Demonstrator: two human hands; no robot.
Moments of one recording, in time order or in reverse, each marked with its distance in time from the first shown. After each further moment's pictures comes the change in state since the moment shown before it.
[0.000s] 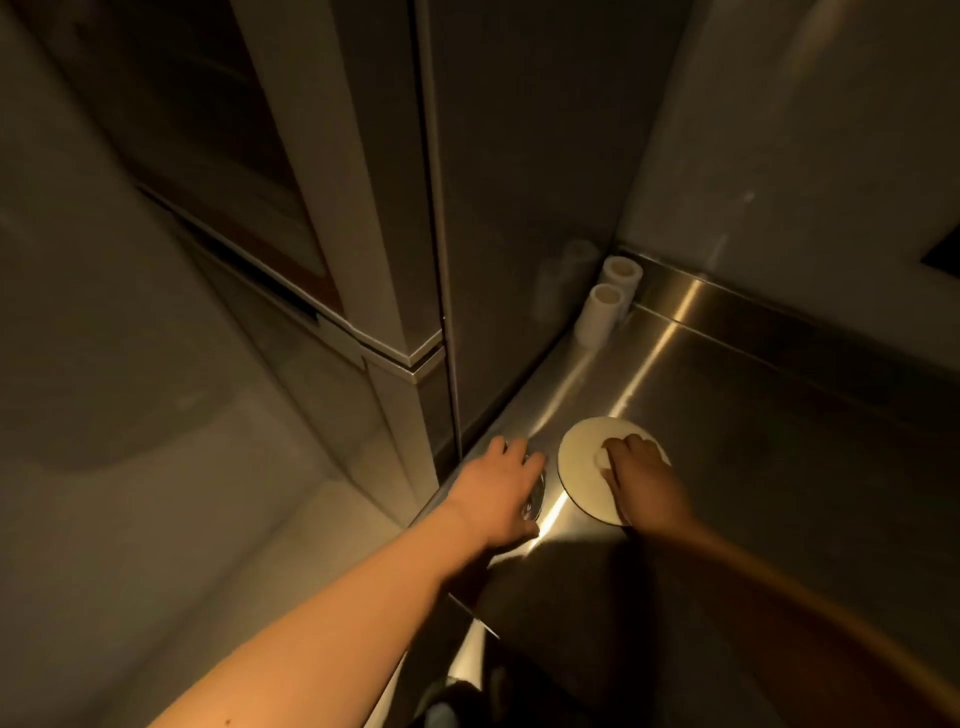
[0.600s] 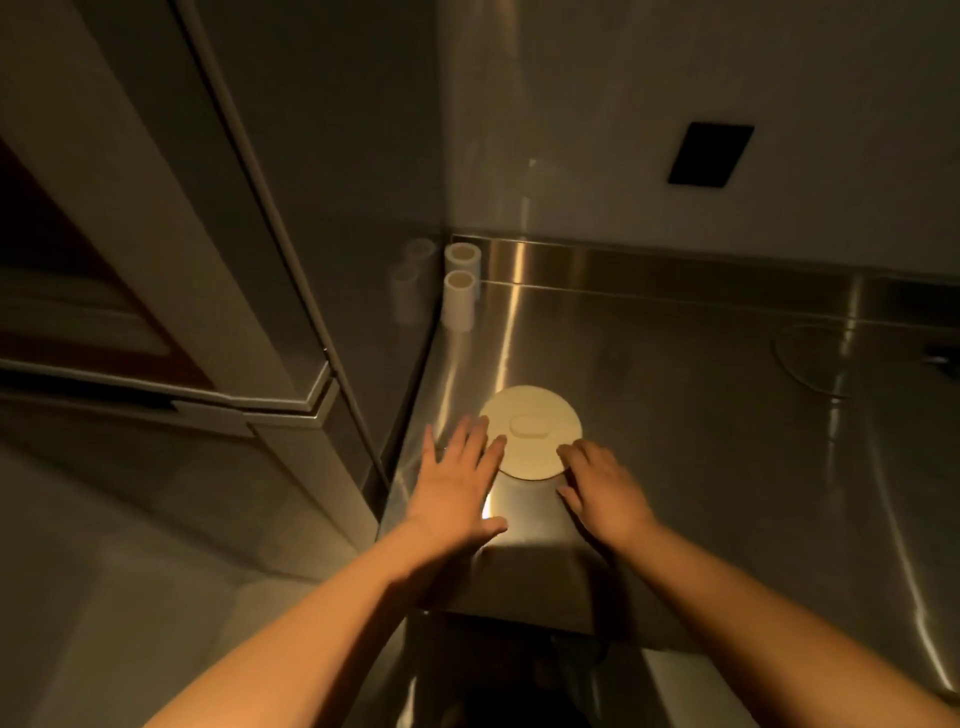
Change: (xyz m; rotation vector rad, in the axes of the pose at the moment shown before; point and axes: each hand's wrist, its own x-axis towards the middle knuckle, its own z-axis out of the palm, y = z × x) left_hand 0.009 -0.002 0.019 0.243 0.047 0.333; right_hand -0.106 -0.021 0.011 0.134 0.102 0.282
